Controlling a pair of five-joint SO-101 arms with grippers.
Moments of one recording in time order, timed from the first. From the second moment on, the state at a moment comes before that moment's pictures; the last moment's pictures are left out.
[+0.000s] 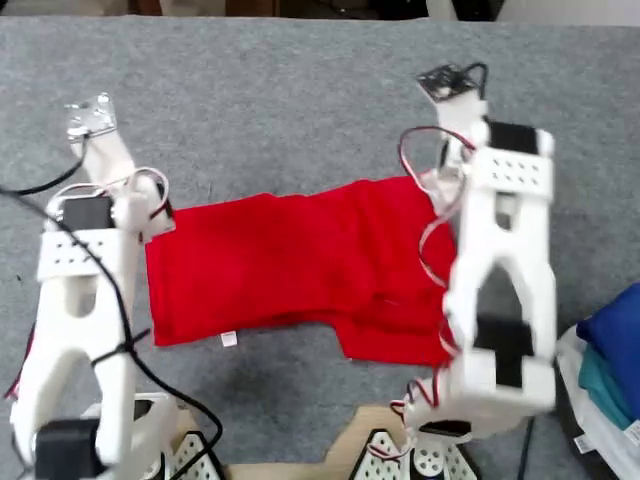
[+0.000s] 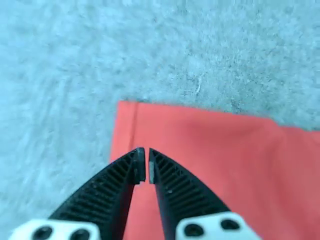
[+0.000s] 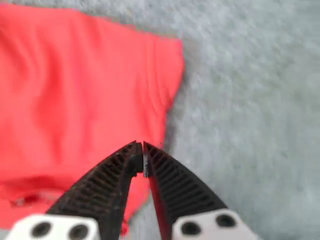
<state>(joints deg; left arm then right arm) -6.9 -23.8 32.2 57.2 4.9 5.0 8.9 -2.3 78.5 19.7</state>
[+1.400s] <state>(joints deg) -8.1 11.9 6.4 64.4 5.6 3.4 47.5 -61.3 101.1 23.4</state>
